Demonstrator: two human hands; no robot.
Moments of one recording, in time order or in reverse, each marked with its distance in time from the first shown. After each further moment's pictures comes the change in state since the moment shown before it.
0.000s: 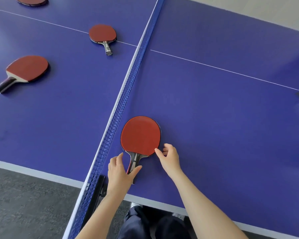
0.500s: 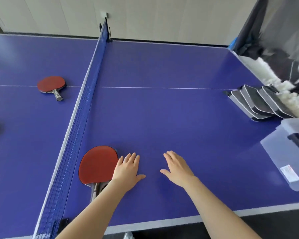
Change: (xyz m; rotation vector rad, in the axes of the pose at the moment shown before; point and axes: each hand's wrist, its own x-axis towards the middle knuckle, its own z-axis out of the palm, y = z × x) left_hand -0.002 0.165 0.044 0.900 -0.341 0.733; right_hand -0.040 0.044 -0.181 -0.788 0.013 -0.234
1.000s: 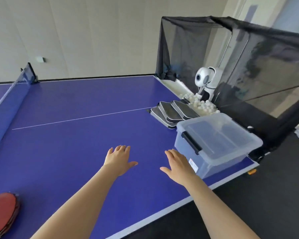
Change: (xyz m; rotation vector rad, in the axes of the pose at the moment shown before) left_hand 0.064 0.317 -0.101 0.133 0.178 0.207; right_hand -0.184 0.287 -0.091 0.008 0.283 0.279
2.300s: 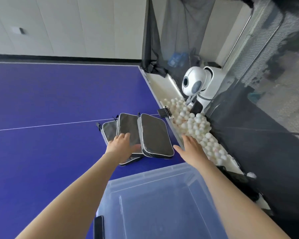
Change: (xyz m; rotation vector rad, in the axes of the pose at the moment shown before) left_hand 0.469 0.242 -0.033 -0.346 -0.005 -0.204; right_hand 0.368 0.432 -0.080 0.039 -0.006 0.116
